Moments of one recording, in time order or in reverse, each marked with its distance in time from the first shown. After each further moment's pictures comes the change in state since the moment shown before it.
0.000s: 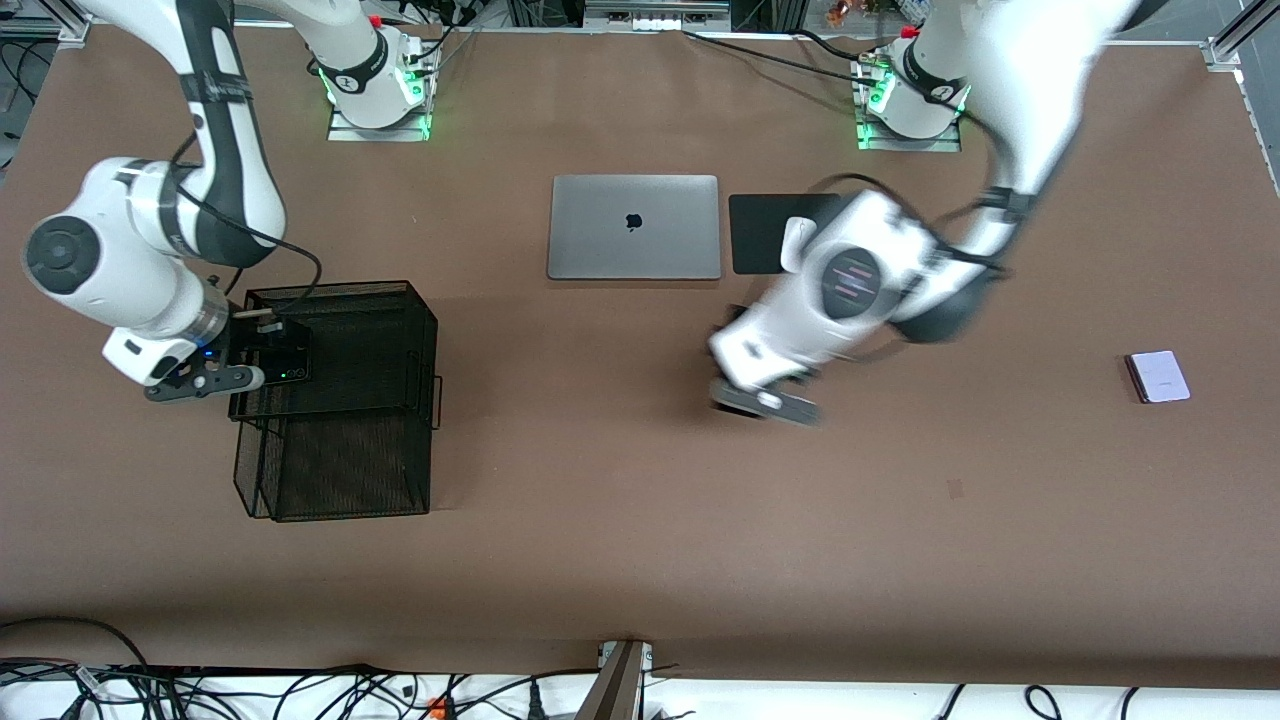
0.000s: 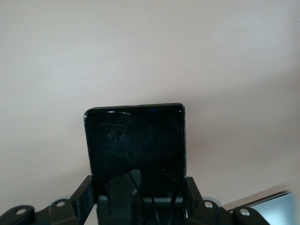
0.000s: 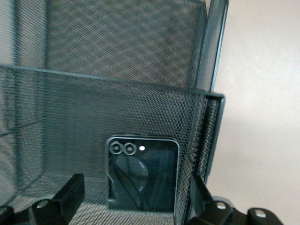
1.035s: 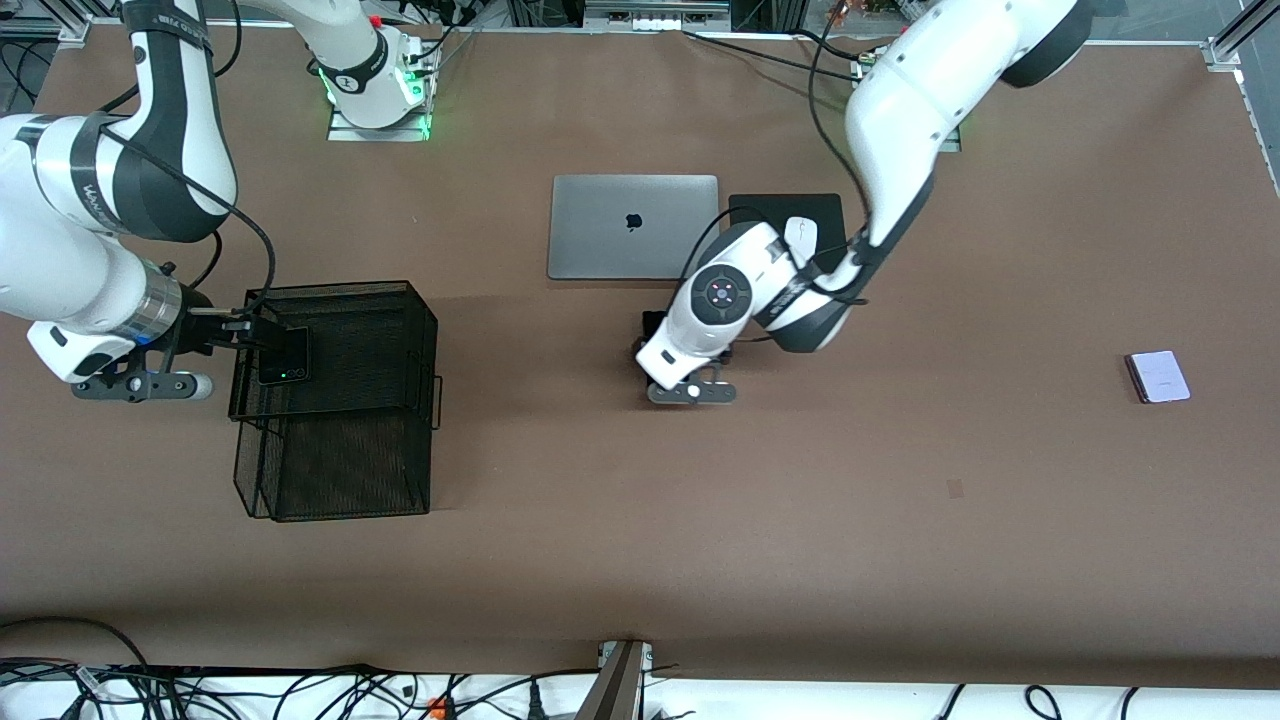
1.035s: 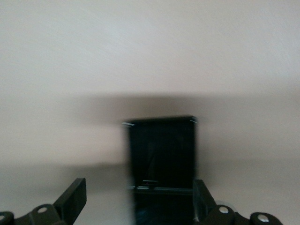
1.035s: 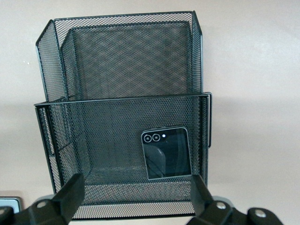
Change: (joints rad) left arm -0.169 0.119 0.168 0.041 0.001 0.030 -0.284; right arm 0.003 0.000 0.011 0.213 0.000 -0.231 0.240
